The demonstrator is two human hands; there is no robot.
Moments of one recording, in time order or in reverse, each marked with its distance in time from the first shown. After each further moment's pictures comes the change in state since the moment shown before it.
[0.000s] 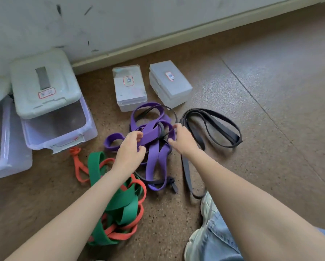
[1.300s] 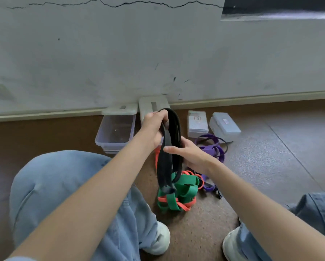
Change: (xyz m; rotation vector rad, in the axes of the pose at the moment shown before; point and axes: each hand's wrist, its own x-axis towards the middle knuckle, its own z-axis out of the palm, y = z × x) left_hand -0.180 0.081 -0.239 -1.085 0.370 -0.208; right_hand -0.246 -0.217 -0.006 0.763 -0.629 -0.423
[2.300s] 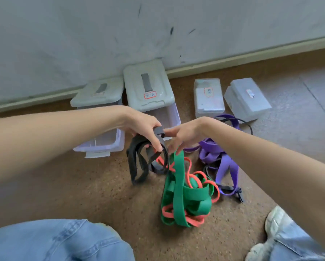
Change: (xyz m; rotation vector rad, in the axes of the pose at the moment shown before) left_hand 0.194 -0.020 -0.010 1.520 -0.937 -0.527; right_hand 0.198 0.036 -0.107 -0.306 -0.622 0.608
